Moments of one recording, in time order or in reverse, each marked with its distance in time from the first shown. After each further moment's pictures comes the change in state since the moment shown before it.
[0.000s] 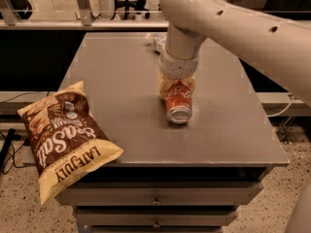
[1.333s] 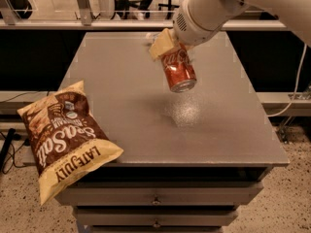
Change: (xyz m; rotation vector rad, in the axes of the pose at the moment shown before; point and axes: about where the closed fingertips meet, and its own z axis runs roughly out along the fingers) arm -0.038 0.012 -0.113 -0.136 -0.444 -0.345
